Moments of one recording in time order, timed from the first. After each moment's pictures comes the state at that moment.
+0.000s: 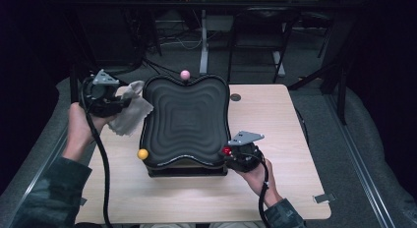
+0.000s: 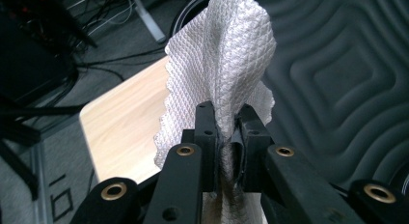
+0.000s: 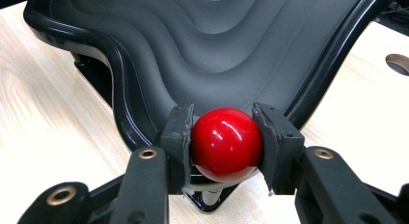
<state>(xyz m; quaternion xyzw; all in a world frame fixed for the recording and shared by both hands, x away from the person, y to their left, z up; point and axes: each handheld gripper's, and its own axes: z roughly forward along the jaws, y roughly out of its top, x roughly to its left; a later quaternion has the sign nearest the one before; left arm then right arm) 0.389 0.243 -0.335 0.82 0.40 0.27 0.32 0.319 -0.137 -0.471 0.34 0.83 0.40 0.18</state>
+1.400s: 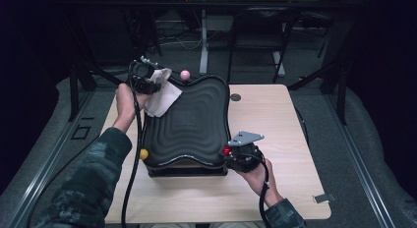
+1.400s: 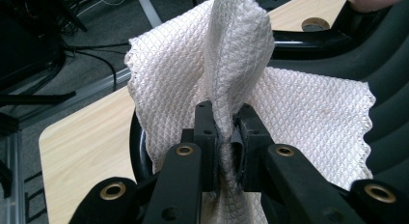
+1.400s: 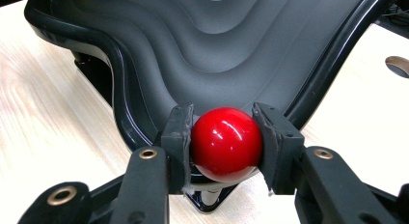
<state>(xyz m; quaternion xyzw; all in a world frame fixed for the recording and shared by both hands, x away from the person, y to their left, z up) 0.498 0.178 -0.373 0.81 0.44 0.24 0.30 0.319 -0.137 -0.471 0.34 0.84 0.39 0.18</state>
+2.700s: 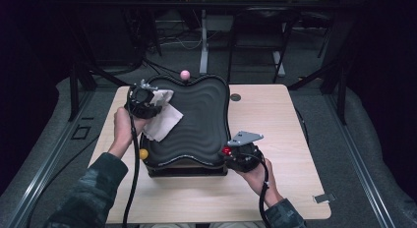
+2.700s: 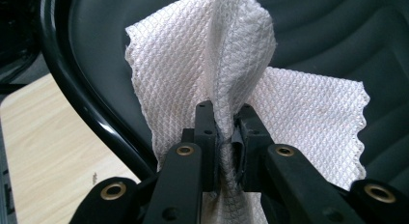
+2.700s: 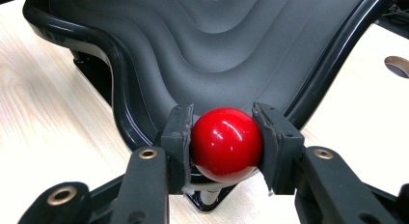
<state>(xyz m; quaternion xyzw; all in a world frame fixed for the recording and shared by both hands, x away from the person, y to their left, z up) 0.439 0.178 -0.405 0.83 0.43 0.22 0.30 0.319 -0.136 -0.471 0.34 0.84 0.39 0.19</state>
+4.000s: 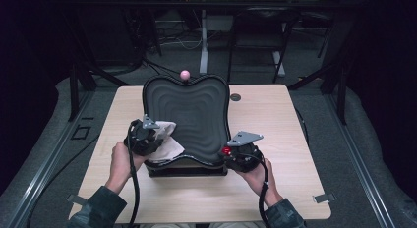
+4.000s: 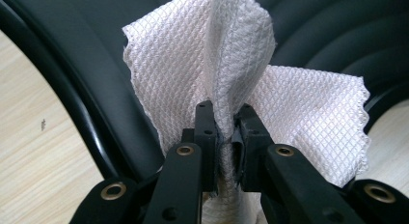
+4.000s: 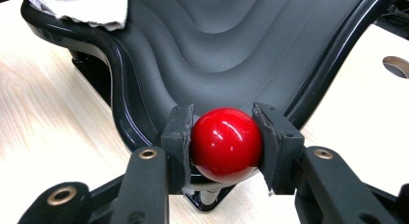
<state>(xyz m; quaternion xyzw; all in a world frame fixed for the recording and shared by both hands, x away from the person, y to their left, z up) 0.354 0.171 -0.449 0.86 0.39 0.20 0.27 0.319 -0.135 -0.471 0.34 0.84 0.39 0.19</state>
